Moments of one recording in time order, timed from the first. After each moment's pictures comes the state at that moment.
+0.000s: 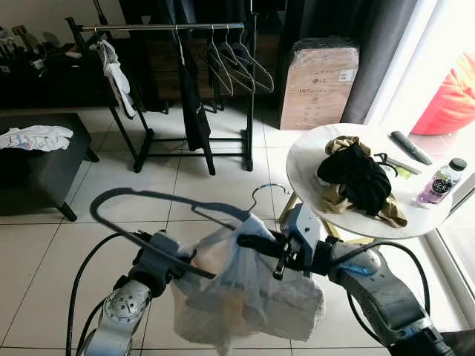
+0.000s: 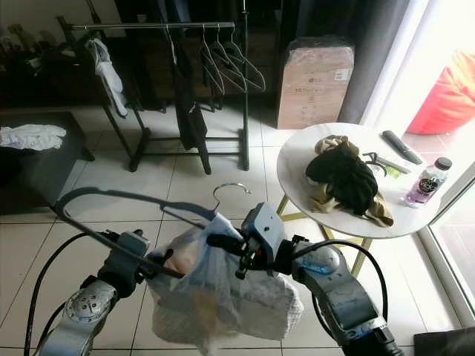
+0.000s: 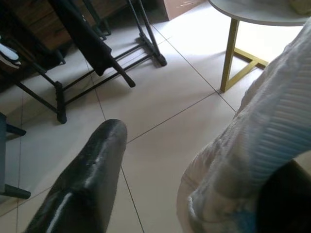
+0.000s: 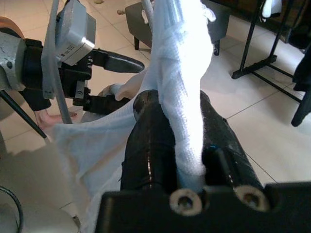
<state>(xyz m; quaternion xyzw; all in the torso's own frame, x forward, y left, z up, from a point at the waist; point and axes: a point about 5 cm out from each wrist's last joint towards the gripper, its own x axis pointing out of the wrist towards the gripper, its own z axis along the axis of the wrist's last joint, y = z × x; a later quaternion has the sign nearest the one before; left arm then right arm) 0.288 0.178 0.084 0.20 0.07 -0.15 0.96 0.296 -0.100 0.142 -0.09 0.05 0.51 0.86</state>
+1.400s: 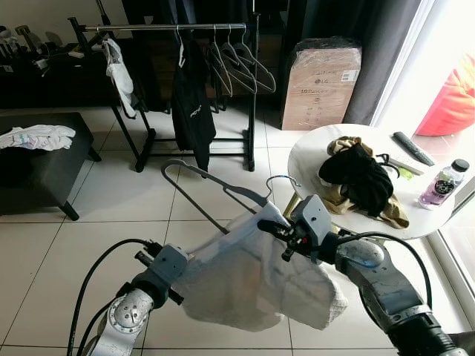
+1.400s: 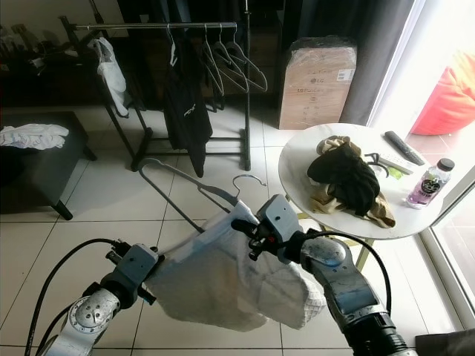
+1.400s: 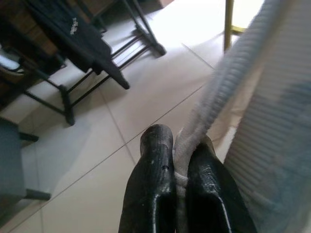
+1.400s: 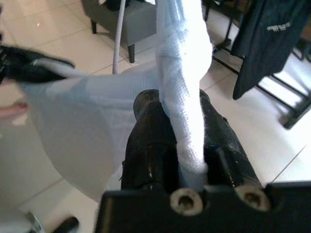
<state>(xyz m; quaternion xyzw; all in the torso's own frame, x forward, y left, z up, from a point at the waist) 0.280 0.178 0.076 0.27 0.09 -0.15 0.95 0.317 -0.129 0.133 -0.13 0.06 0.43 0.89</state>
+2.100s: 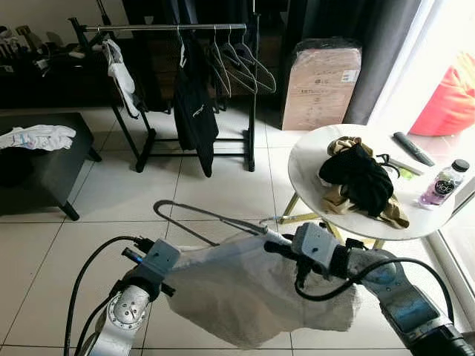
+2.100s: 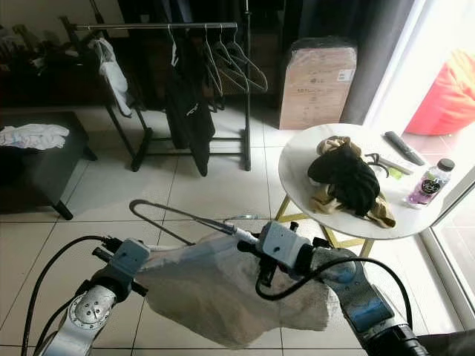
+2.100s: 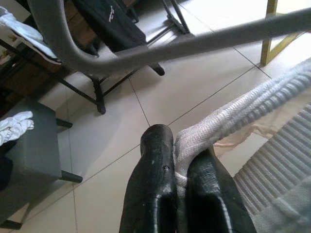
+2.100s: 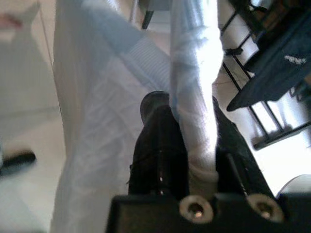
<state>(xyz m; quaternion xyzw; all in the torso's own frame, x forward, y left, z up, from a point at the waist) 0.285 0.188 0.080 0.29 0.09 -0.08 0.95 0.301 -0.142 0.118 -0.33 0.04 0.46 0.82</state>
